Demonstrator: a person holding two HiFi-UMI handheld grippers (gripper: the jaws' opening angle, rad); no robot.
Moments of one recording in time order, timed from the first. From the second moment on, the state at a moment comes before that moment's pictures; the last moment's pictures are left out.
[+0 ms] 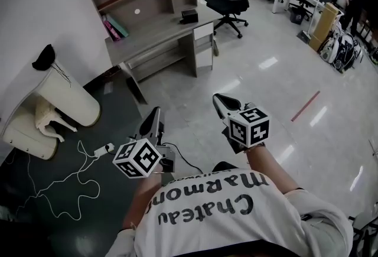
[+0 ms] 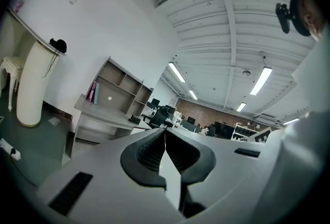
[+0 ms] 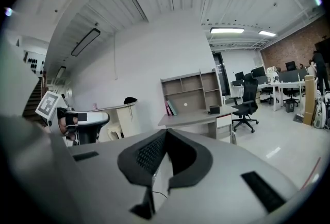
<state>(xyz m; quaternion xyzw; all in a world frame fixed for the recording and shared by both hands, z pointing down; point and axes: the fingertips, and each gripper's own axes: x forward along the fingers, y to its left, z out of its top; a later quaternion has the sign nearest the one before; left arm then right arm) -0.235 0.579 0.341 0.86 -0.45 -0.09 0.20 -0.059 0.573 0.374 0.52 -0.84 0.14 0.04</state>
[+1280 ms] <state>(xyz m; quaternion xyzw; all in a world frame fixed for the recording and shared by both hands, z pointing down) -0.220 0.397 0.342 0.84 -0.51 -0.08 0.18 -0.060 0.359 0.381 0.45 -0.87 0.20 0.04</state>
